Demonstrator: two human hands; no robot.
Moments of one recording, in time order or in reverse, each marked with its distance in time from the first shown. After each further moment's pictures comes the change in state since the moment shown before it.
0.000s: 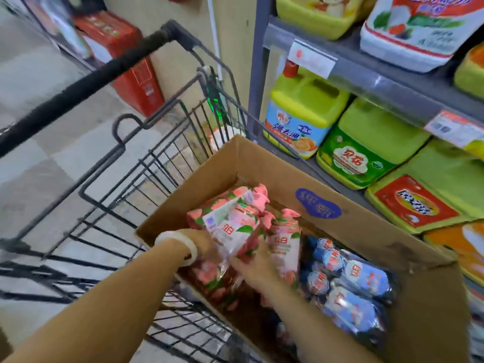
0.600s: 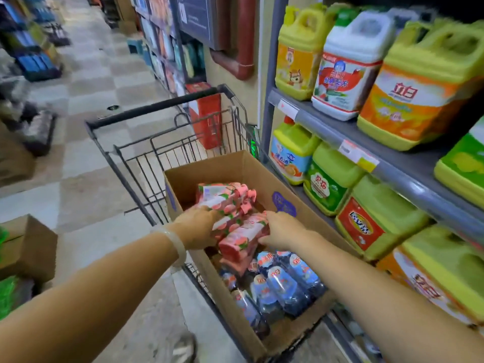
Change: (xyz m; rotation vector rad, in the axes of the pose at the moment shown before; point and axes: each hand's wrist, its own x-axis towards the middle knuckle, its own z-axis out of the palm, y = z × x) left_hand -0.197 0.200 0.155 0.054 0.767 -0.201; right_hand -0.176 0.018 -0.232 -1.098 -0.087 -0.657
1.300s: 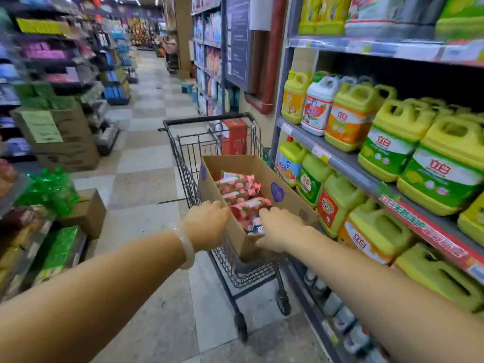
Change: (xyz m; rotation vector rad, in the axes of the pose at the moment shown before) left_hand -0.353 0.166 0.037 0.162 0.243 -0.117; right_hand -0.371 -0.022 0.042 -0.286 0.148 -0.173
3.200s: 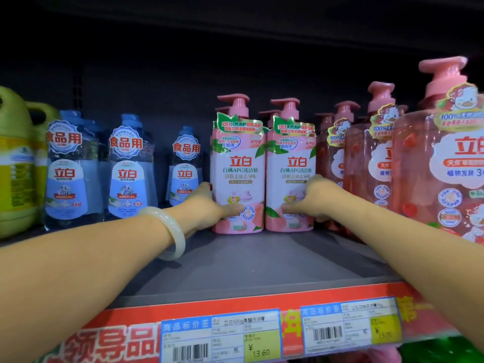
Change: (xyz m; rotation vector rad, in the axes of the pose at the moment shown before) left_hand -0.115 0.884 -0.439 -1.150 0.000 1.207; right_hand -0.768 0.597 -0.162 0.170 0.799 1.568
